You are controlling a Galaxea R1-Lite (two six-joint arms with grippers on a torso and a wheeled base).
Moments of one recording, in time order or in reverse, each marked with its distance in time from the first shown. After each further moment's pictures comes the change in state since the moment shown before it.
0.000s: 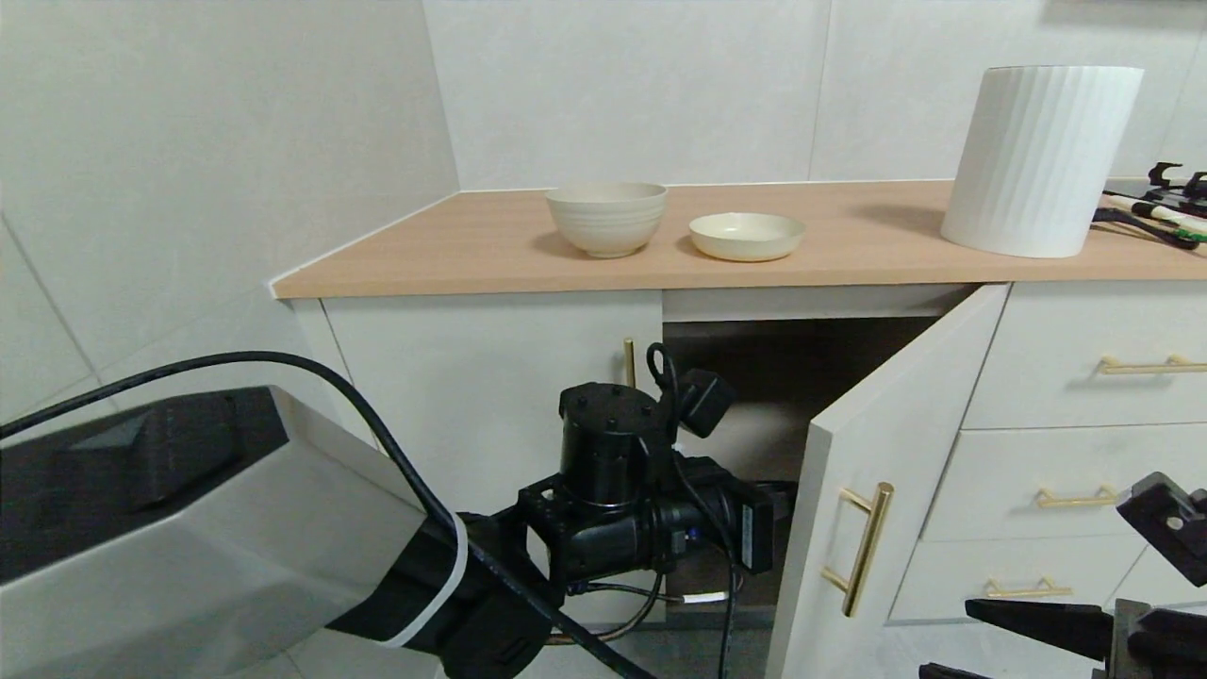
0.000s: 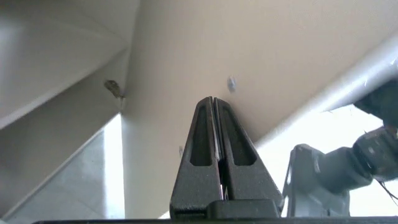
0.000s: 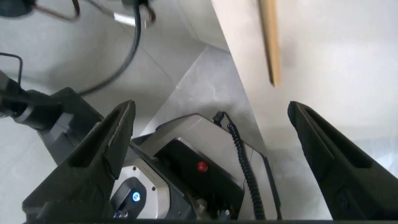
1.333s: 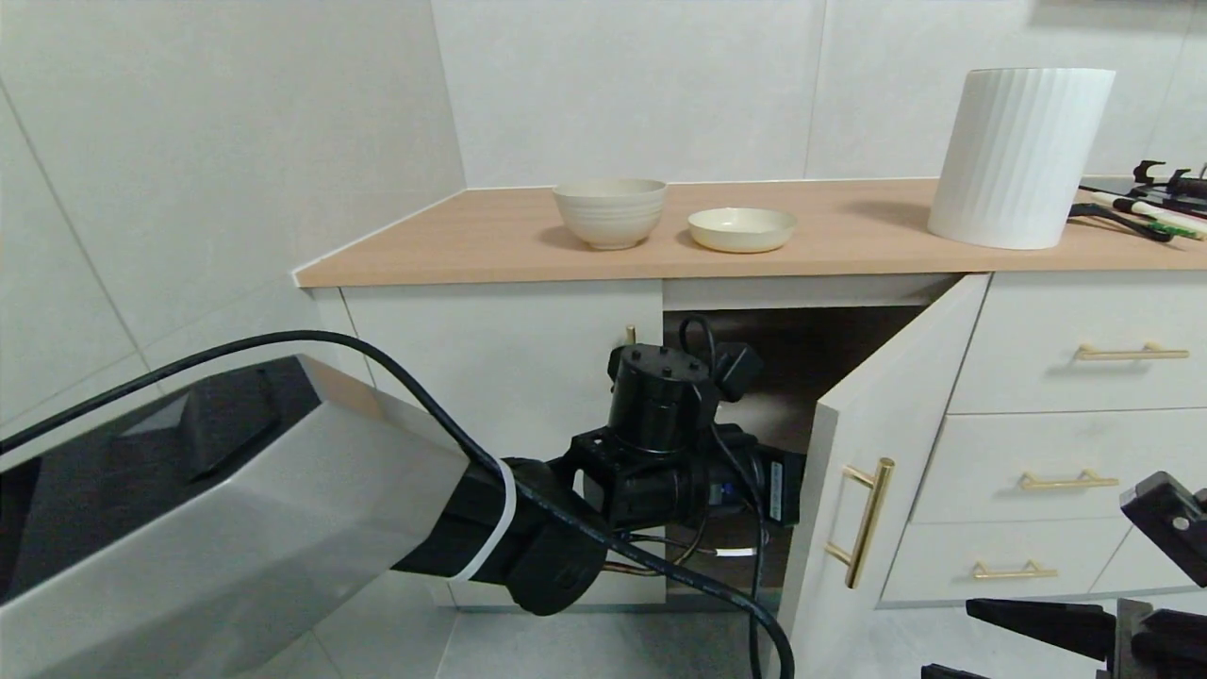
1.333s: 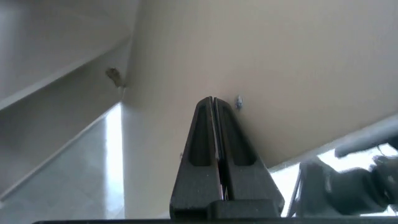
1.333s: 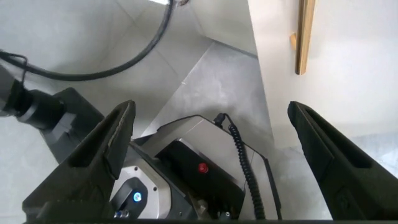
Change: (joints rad) left arm -0.008 0.066 -0.256 0.268 0.045 -0.005; right arm 0.005 -0.014 0.000 0.000 0.001 -0.001
